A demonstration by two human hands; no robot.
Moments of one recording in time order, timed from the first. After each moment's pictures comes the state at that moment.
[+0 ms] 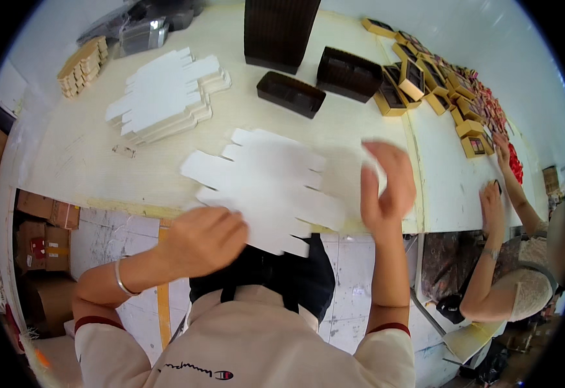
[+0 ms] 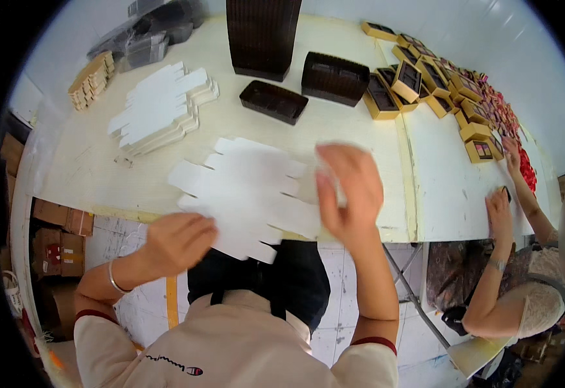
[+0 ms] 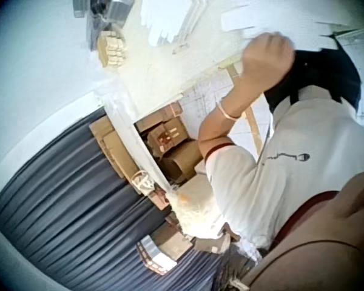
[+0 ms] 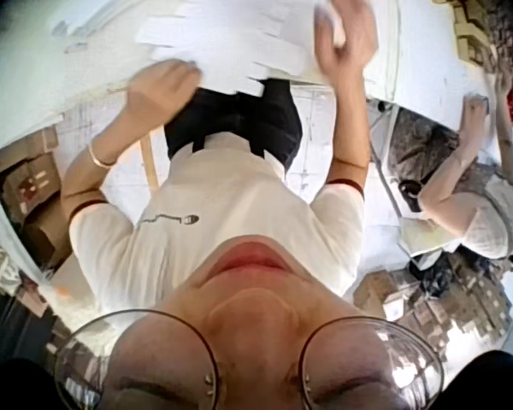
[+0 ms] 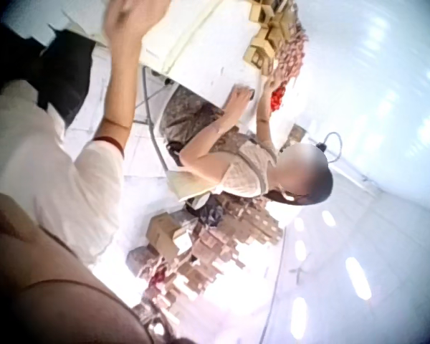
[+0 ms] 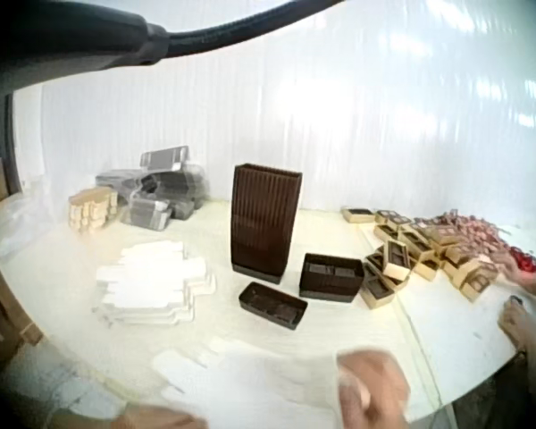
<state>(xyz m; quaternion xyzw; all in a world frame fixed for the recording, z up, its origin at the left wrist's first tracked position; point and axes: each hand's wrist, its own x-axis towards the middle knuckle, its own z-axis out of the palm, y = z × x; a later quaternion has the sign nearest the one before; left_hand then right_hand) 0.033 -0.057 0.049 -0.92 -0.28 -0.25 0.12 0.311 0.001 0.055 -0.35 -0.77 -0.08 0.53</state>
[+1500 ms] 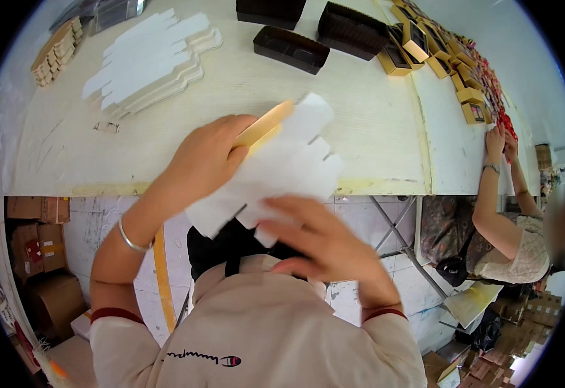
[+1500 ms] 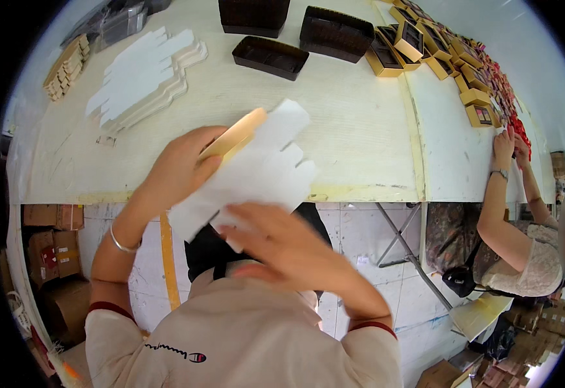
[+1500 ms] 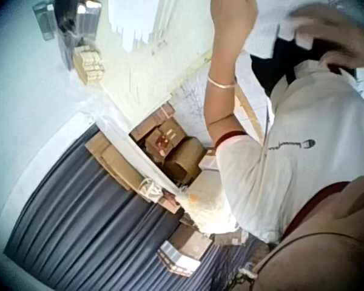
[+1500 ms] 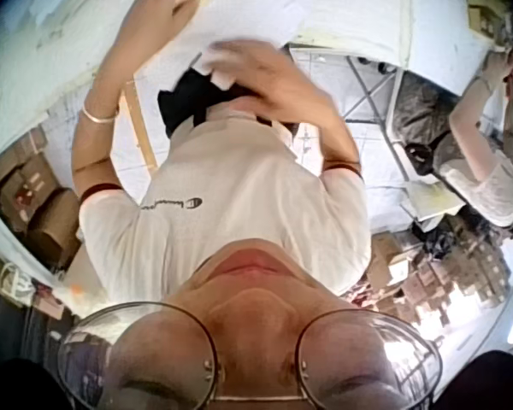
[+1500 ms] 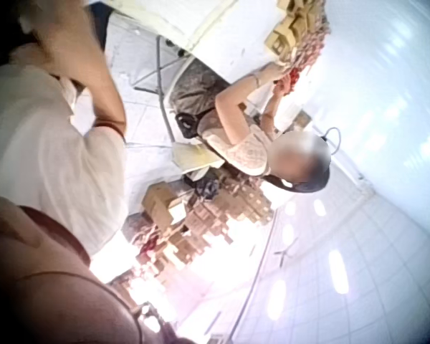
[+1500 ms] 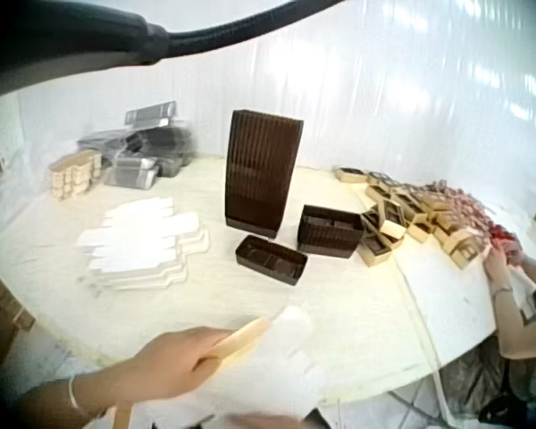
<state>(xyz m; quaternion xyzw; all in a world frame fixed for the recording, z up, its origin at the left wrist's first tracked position) 0.010 0.009 -0.006 -0.80 -0.48 -0.22 -0.28 0.225 -0.079 0.004 -0.28 -0.86 0.30 0.31</state>
